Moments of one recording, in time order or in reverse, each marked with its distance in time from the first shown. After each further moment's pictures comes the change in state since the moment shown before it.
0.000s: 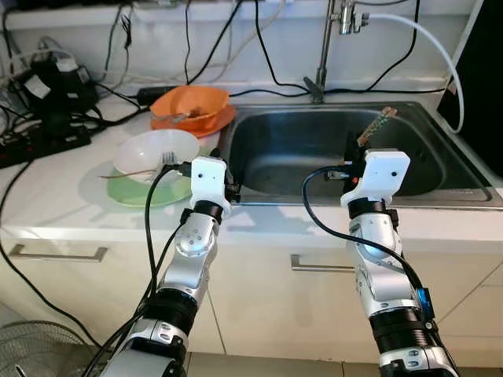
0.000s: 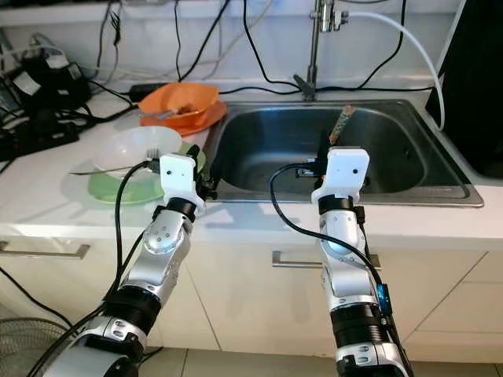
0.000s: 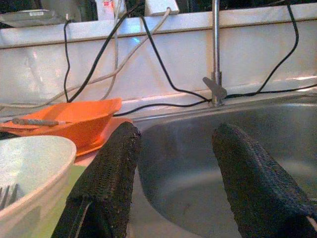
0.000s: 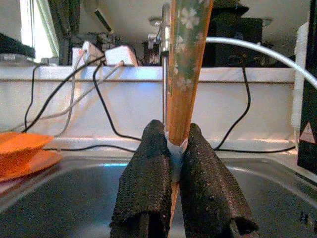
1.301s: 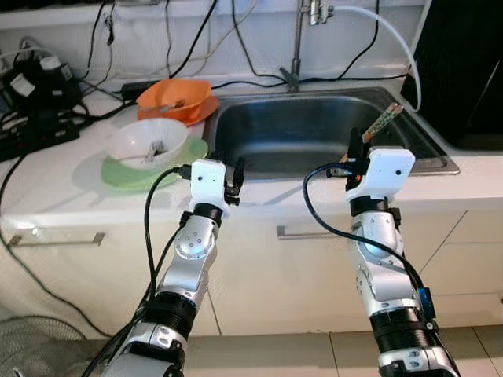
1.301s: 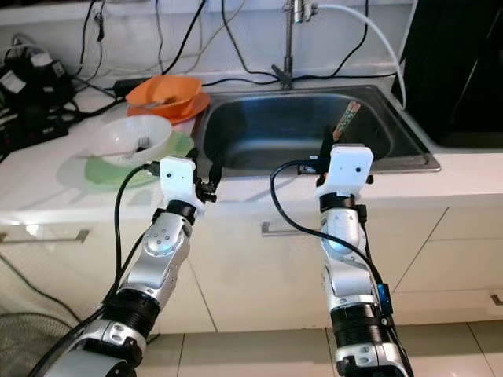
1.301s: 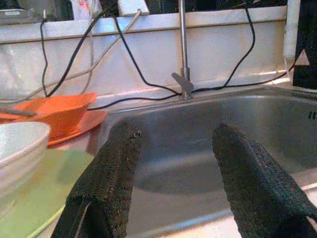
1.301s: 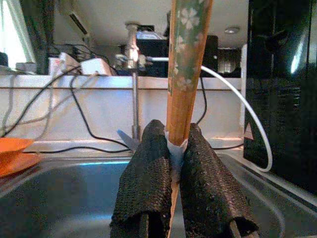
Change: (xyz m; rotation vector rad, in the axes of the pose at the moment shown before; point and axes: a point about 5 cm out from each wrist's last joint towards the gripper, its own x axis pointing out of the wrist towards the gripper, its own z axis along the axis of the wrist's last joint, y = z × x) left arm -0.002 -0.001 0.000 0.003 0.007 0.004; right arm 0.001 -0.002 0.006 -0.006 -0.029 -0.021
